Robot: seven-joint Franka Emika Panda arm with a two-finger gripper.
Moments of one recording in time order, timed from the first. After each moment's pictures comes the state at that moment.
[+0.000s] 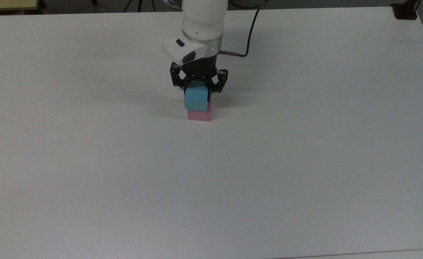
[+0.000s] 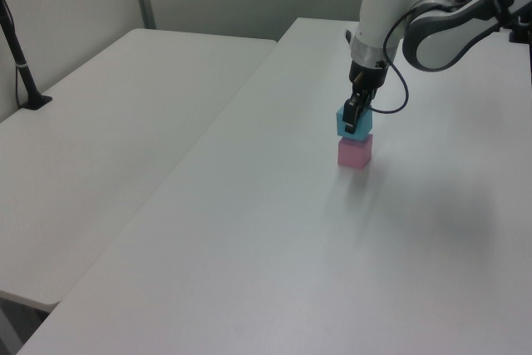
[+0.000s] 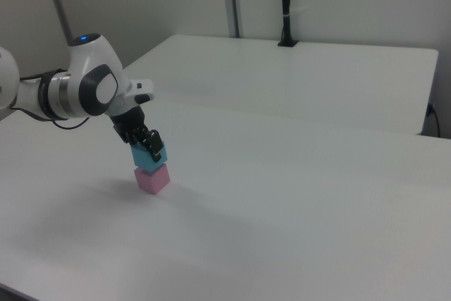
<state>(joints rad) 0.05 0.14 0.12 -2.05 -0.18 2.37 0.38</state>
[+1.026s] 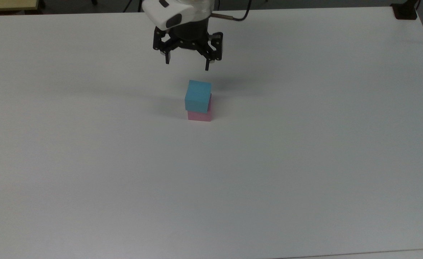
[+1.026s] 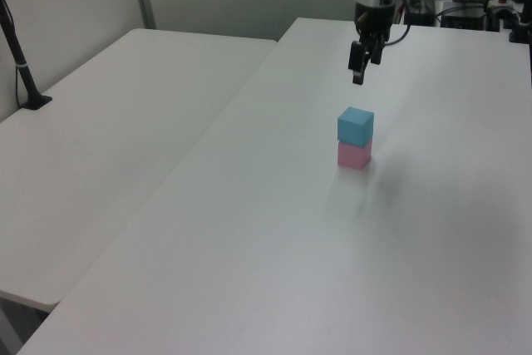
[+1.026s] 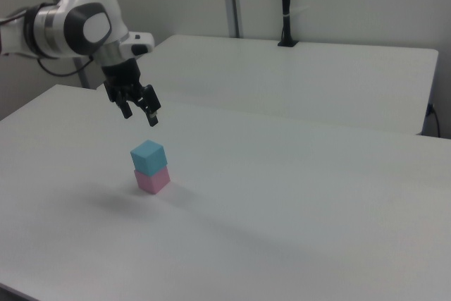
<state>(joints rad) 0.02 0.07 0.11 -1.79 -0.09 1.93 0.27</state>
